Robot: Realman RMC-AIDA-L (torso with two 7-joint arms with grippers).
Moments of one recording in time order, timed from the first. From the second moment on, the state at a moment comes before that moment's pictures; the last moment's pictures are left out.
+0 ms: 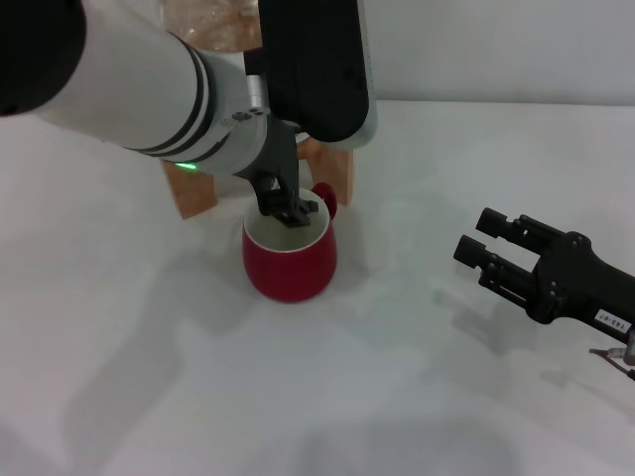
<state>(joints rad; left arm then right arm) -0.64 -2.09 1.74 1.69 -0.34 -1.41 0.87 0.25 1.92 1.24 0.61 -0.45 1.28 -2.15</state>
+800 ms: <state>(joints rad) -0.65 -2.09 1.79 1.67 -0.30 -1.38 0.84 0.24 1.92 1.24 0.61 -0.45 1.29 -2.15</state>
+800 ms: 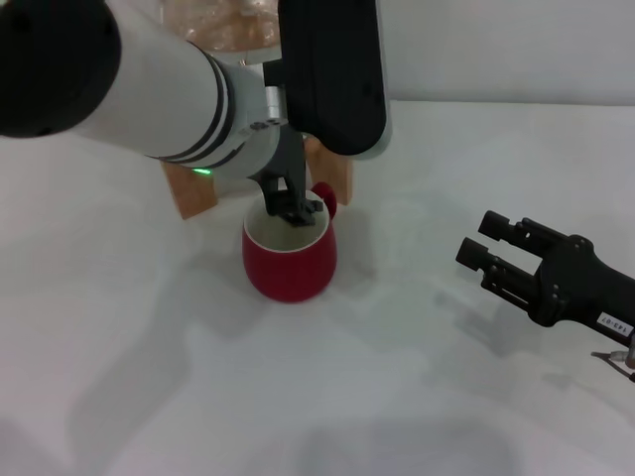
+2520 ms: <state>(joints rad) -0.15 -2.08 1.85 1.96 -0.45 -1.02 0.67 0.24 1.91 1.26 0.61 -0.47 1.28 -2.16</state>
